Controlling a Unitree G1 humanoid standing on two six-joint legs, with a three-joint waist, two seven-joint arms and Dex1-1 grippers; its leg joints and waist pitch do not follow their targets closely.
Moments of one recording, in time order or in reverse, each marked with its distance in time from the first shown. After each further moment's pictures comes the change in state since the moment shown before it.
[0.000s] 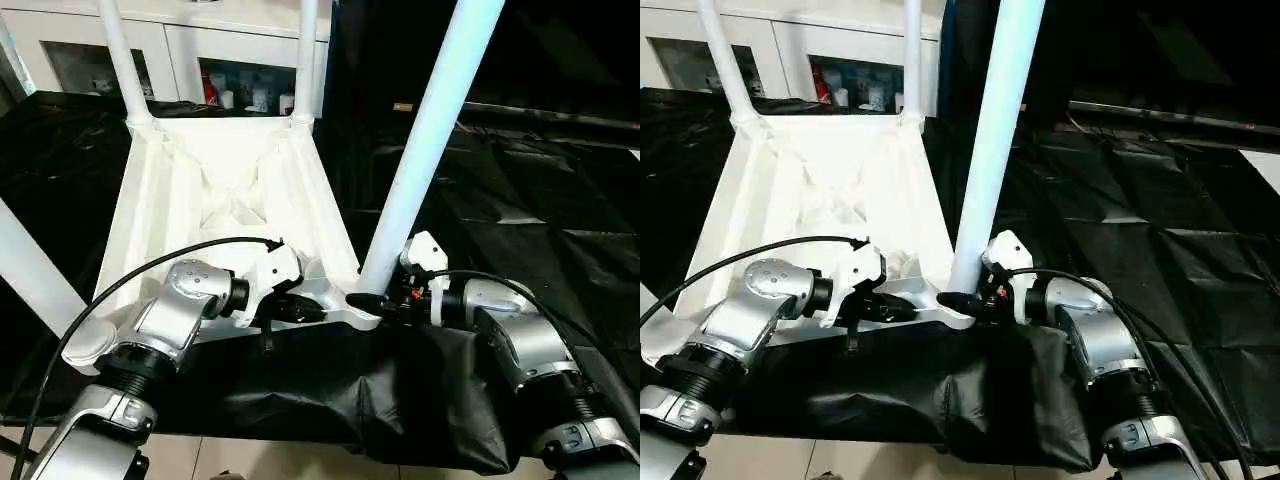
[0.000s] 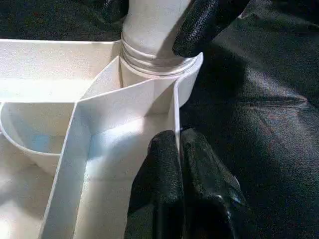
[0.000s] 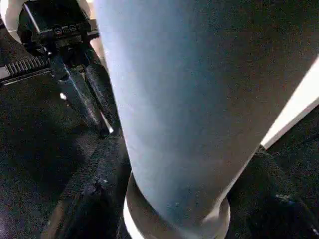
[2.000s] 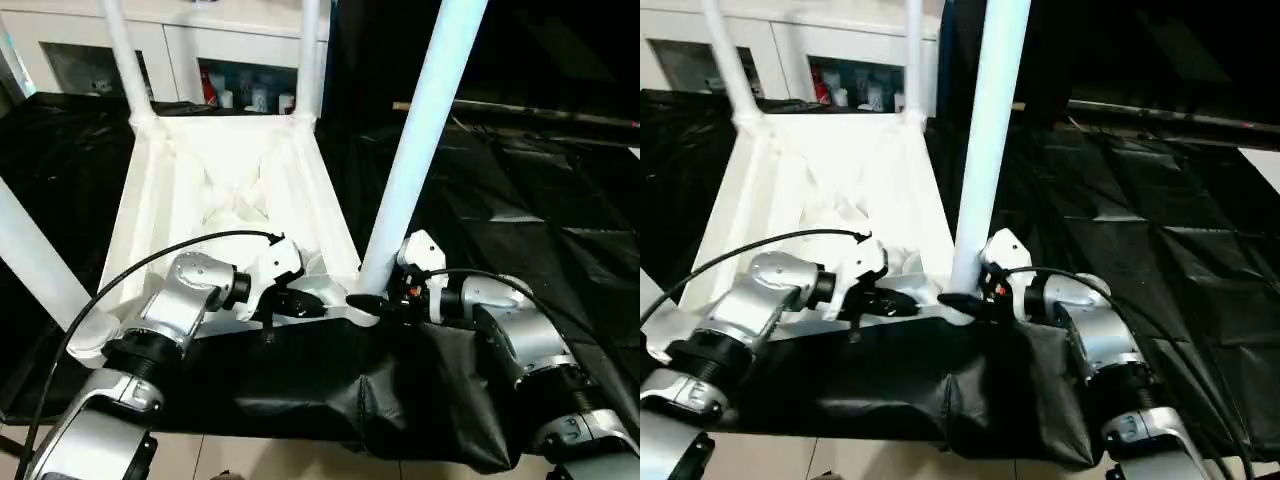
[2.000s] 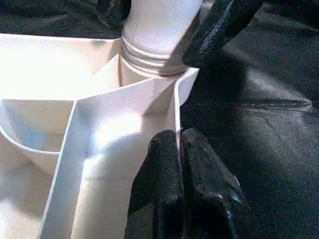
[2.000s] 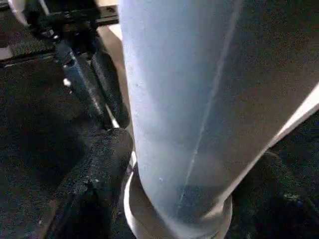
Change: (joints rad) left arm -0.071 -0.011 0.002 0.119 -0.005 -0.024 -0.046; right arm -0.027 -0.029 0.026 0.039 -0.015 -0.041 0.011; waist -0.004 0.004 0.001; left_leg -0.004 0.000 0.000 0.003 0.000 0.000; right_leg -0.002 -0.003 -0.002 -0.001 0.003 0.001
